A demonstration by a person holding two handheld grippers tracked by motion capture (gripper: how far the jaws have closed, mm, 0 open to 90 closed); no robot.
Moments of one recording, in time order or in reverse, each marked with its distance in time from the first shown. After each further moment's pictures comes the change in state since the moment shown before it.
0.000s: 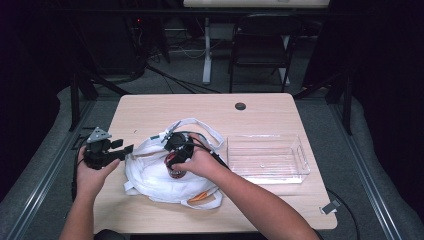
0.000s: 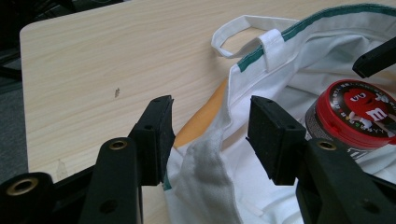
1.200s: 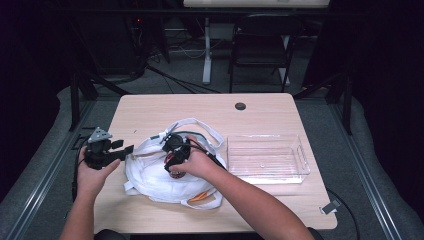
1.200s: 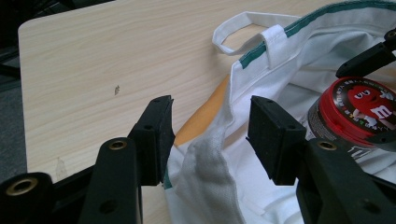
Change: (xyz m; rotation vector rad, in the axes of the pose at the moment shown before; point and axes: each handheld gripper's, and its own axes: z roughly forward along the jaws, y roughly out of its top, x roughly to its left) left arm 0.000 -0.001 0.002 0.009 -0.001 -0.001; right arm -0.001 0.001 0.019 0.042 -0.002 0.036
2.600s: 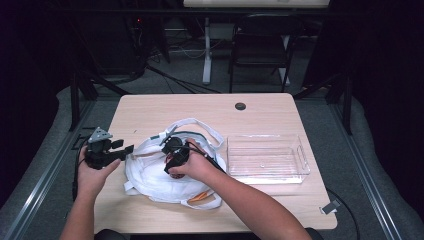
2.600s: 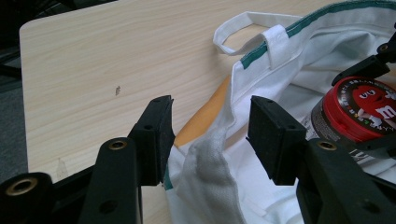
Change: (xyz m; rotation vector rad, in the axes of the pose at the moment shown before) left arm 0.000 0.000 0.001 0.000 0.004 0.003; right arm 0.003 -0.002 0.011 0.037 -0.029 0.046
